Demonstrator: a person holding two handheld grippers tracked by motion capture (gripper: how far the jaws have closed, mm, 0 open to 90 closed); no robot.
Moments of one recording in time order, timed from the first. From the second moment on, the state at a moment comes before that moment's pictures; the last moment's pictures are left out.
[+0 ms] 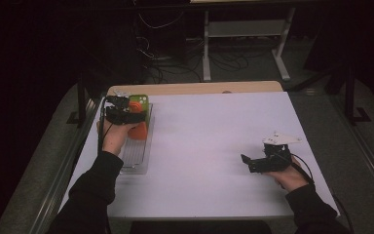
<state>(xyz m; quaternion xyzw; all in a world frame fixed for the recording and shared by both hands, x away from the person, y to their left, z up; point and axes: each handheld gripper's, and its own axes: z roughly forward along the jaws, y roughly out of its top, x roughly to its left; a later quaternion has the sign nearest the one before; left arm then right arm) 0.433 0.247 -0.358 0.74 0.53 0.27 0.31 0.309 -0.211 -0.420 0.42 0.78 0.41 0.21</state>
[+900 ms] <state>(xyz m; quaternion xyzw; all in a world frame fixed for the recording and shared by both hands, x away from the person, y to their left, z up) 0.467 0.247 -0.381 0.72 0.54 0.29 0.31 0.309 -0.211 -0.419 0.42 0.78 0.41 0.21</state>
